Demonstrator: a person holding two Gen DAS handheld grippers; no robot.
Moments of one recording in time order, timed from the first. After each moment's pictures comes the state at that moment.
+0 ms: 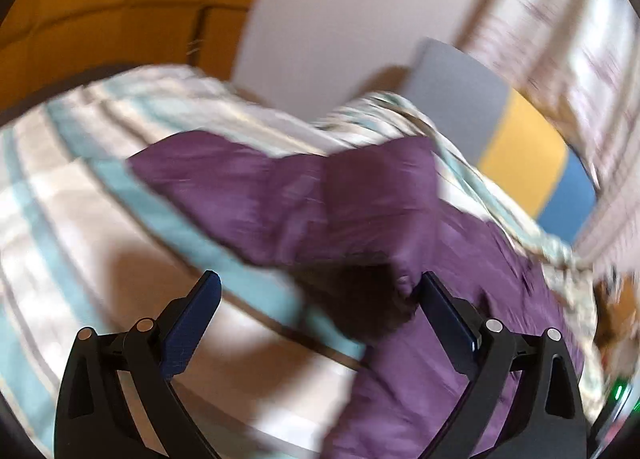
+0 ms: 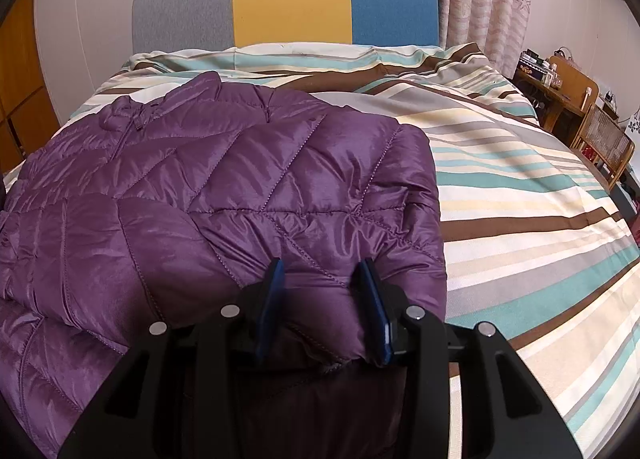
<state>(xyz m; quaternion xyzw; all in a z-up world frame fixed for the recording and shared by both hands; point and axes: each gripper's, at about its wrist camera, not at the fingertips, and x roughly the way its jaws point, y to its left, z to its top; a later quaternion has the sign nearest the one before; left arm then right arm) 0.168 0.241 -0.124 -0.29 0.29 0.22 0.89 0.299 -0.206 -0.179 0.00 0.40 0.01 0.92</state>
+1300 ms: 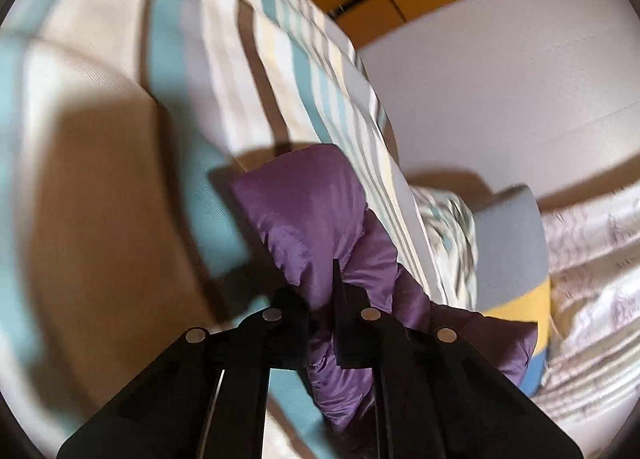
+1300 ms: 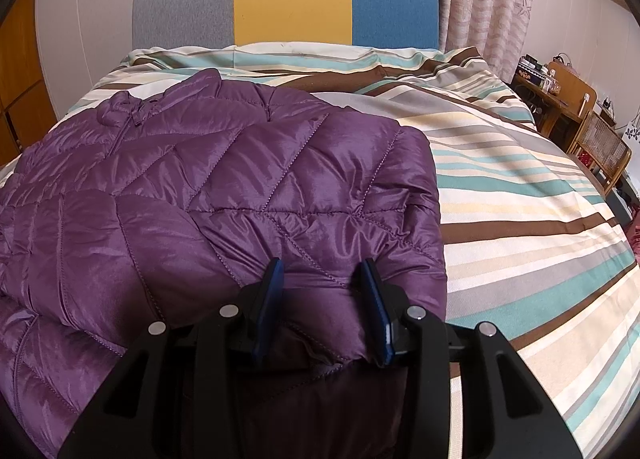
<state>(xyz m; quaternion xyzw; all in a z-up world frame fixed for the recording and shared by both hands) 0.153 0.408 -0.176 -0.56 0.18 0.28 0.76 0.297 -0.201 -0.180 -0.01 0.39 0.00 0.92</state>
